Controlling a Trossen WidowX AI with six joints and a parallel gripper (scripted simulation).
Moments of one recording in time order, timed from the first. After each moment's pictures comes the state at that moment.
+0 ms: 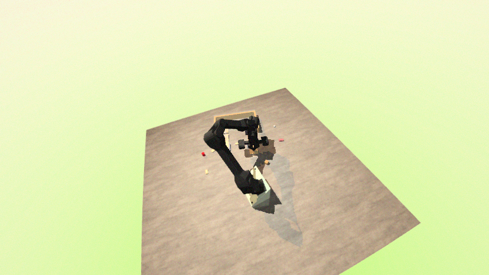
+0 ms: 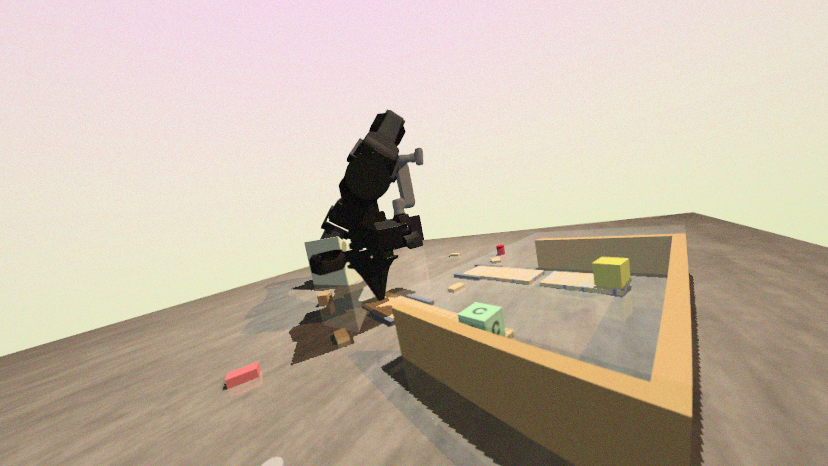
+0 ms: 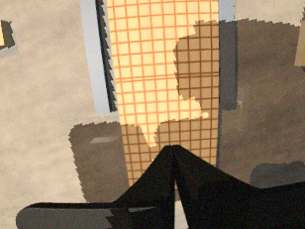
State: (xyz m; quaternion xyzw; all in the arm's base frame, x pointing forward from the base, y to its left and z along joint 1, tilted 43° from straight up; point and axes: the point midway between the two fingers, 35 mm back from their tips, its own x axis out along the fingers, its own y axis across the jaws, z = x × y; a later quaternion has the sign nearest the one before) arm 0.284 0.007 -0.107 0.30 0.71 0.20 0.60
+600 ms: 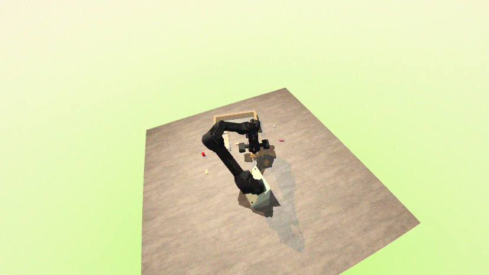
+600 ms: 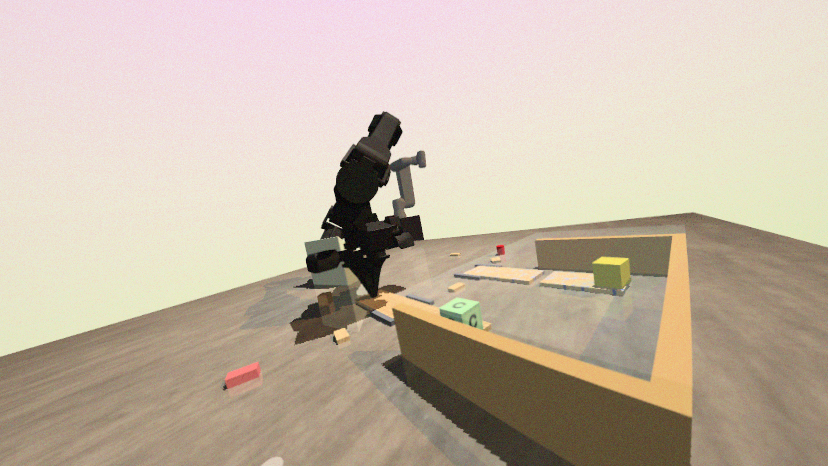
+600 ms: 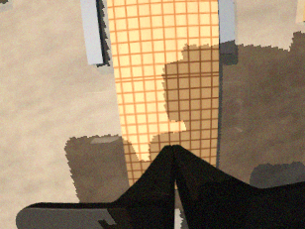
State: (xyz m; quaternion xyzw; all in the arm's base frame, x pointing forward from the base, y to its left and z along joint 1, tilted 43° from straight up) arm 0.258 0.009 -0.102 0.30 0.71 0.20 0.60
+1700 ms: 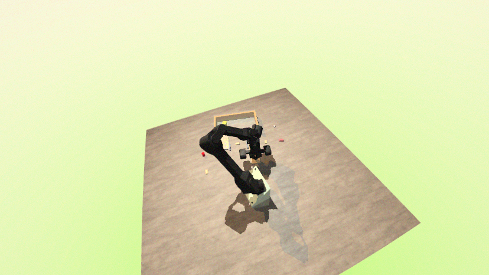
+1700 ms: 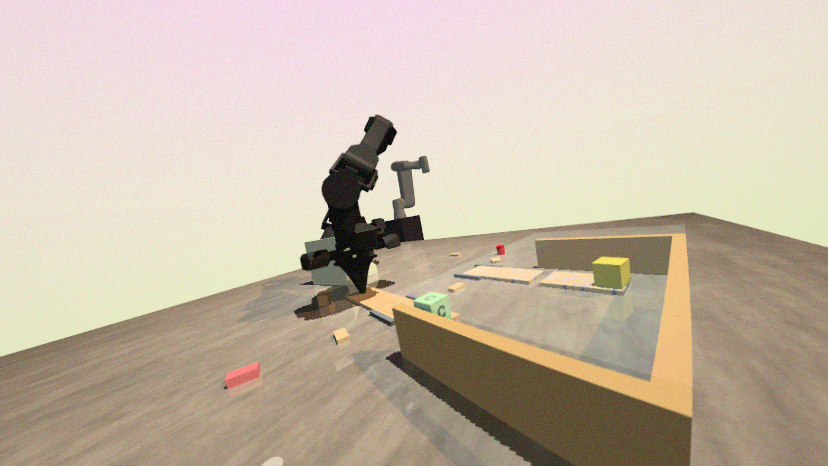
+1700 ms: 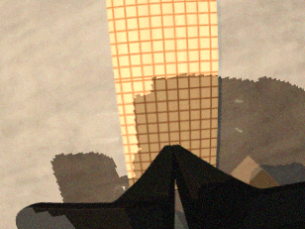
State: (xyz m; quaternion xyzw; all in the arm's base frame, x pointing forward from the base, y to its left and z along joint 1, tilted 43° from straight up) arm 0.211 0.011 -0.093 0.30 0.71 0.20 0.60
